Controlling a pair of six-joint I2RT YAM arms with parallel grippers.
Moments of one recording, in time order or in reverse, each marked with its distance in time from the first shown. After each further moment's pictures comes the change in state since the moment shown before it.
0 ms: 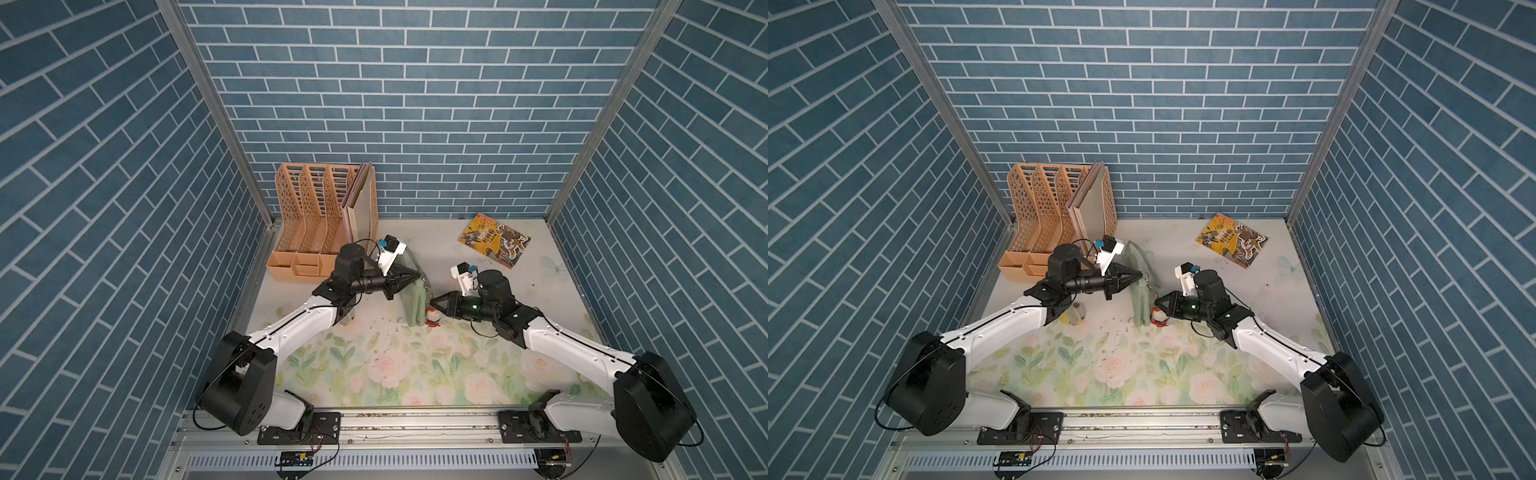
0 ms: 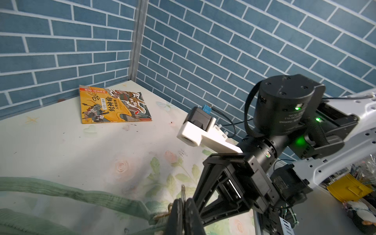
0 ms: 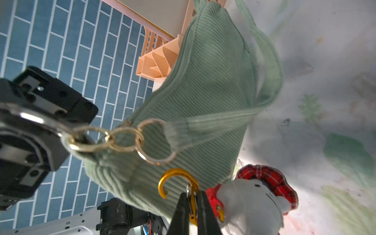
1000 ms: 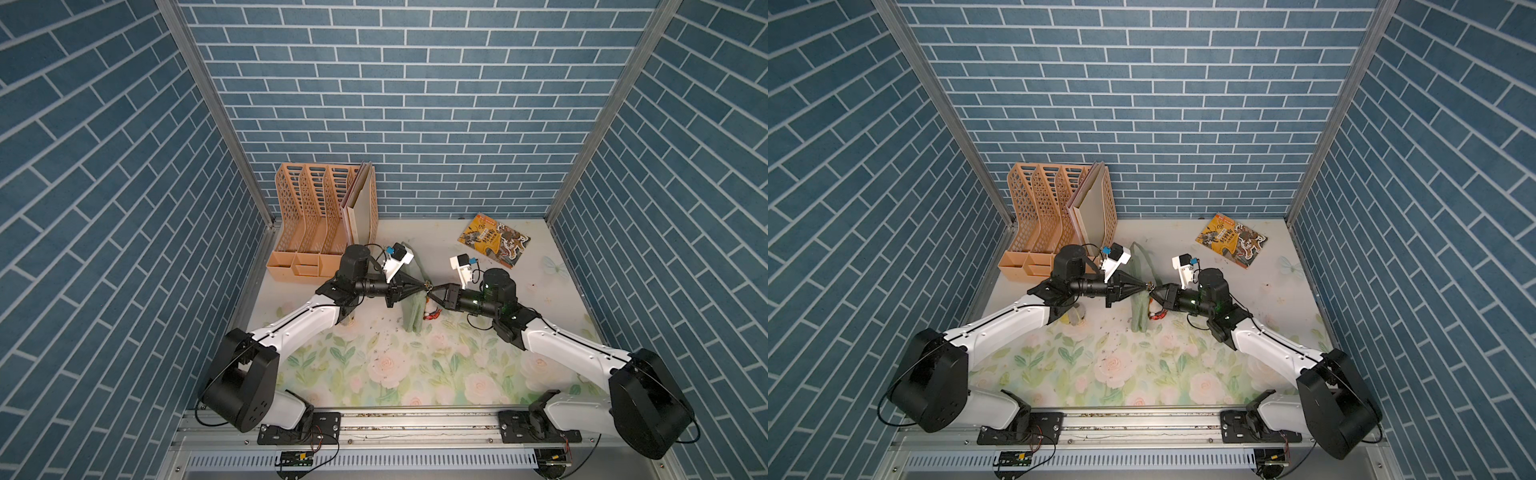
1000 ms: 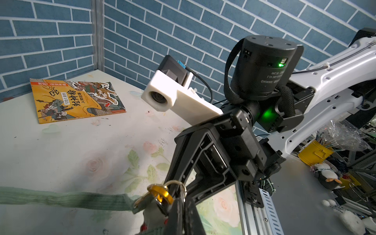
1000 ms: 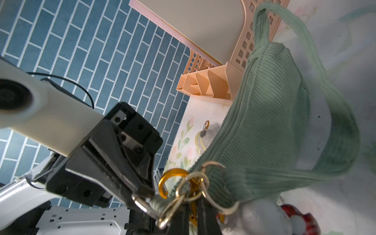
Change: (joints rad) left arm -0.023 0.018 0.016 -0.085 0.169 0.130; right arm -0.009 0.033 -0.016 0.313 -0.088 0.092
